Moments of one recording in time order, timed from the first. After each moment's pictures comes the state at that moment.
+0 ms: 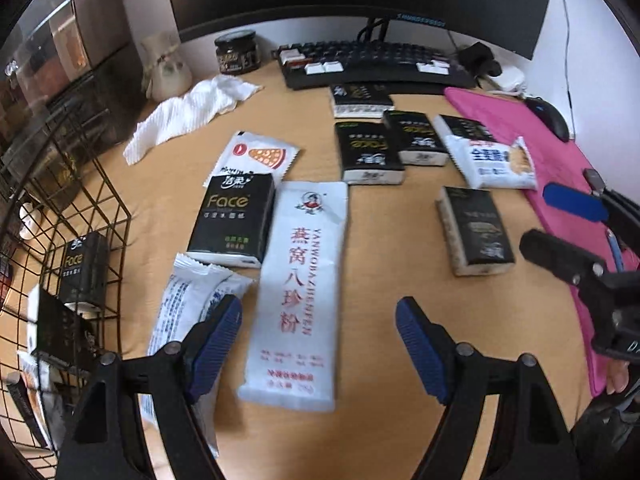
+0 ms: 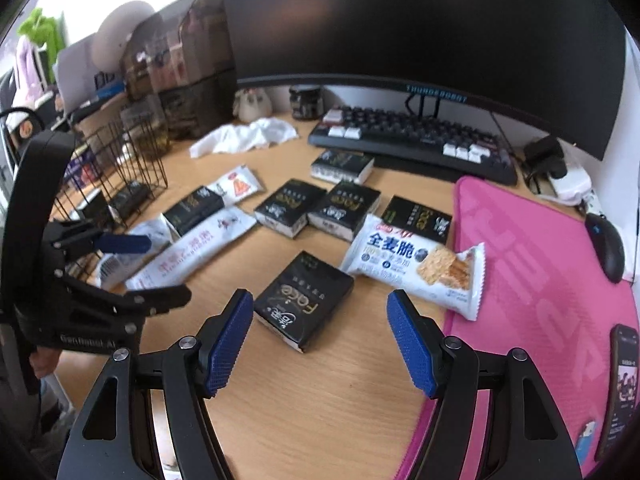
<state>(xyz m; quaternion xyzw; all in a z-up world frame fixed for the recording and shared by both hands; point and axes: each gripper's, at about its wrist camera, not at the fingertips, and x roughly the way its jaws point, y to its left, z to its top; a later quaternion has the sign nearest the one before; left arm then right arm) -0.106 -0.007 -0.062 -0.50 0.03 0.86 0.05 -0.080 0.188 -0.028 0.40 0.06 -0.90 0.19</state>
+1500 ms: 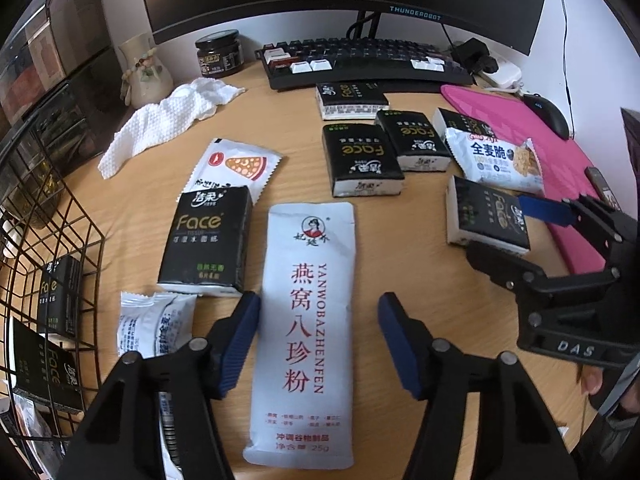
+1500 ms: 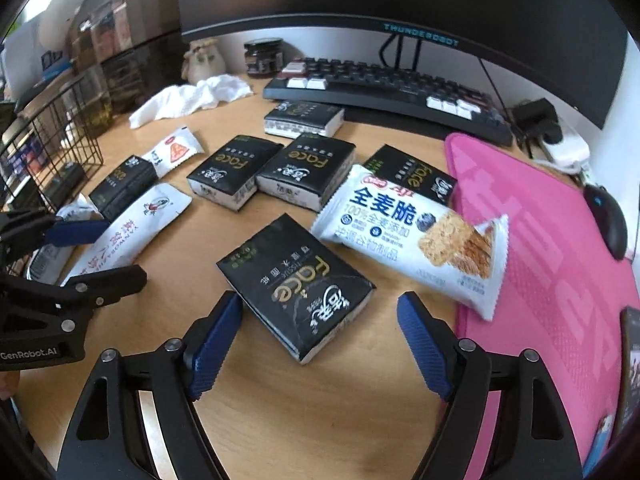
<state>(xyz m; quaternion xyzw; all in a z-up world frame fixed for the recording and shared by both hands) -0.128 -0.003 -0.074 -0.49 0.03 0.87 0.07 -0.118 0.179 -0.072 0.44 0.07 -0.89 0.12</state>
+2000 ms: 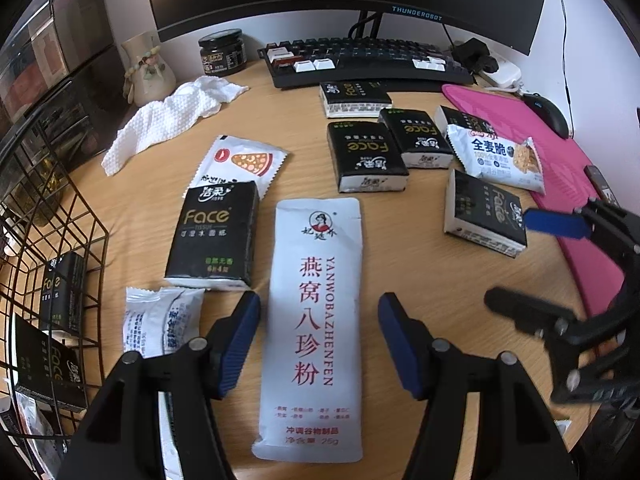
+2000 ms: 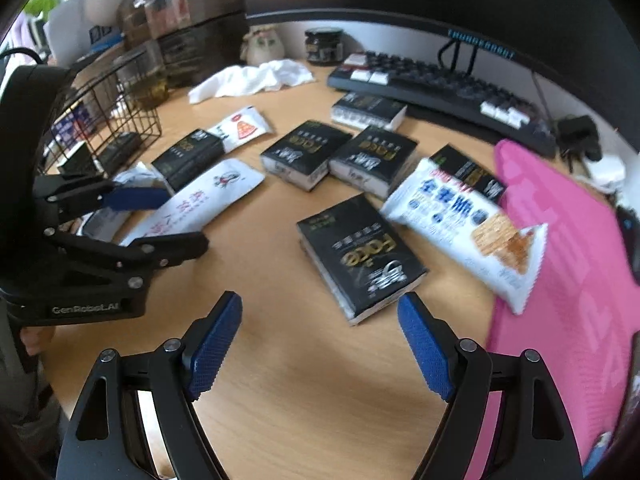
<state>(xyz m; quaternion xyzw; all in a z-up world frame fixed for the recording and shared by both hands) -0.125 -0.008 -0.073 -0.49 0.03 0.87 0.07 -0.099 0.168 -0.059 0.45 0.09 -0.87 0.19</state>
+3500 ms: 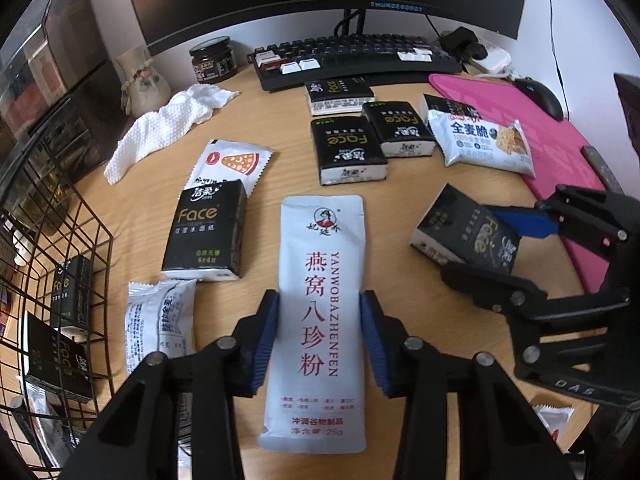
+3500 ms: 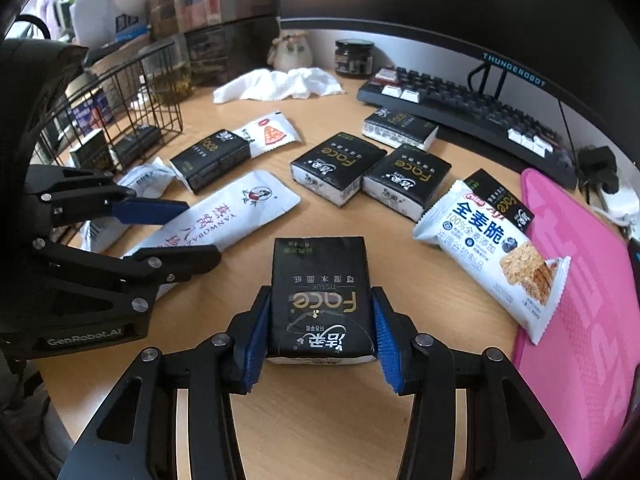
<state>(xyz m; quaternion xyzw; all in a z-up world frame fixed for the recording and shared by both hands) -0.113 0.006 -0.068 -0.49 0.07 0.86 0.07 -0.093 0.149 -0.065 0.43 0.11 -0.87 0.23</state>
